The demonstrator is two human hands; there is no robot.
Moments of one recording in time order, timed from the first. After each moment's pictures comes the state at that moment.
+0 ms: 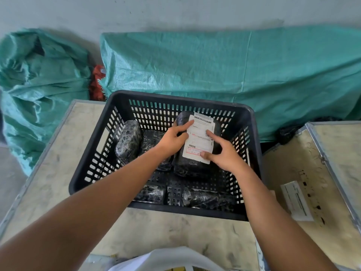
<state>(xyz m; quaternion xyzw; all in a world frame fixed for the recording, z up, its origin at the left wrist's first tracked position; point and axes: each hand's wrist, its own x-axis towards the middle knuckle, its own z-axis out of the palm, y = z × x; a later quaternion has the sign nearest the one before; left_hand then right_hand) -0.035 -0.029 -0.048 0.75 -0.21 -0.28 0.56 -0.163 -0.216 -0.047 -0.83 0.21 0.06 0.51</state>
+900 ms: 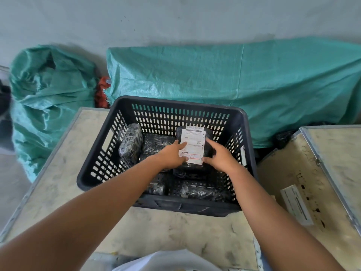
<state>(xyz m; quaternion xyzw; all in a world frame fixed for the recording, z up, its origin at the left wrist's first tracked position) -0.070 -0.012 -0.045 0.88 -0.28 -0.32 0.20 -0.174 -0.210 -0.046 -0.87 0.22 0.10 0.42</state>
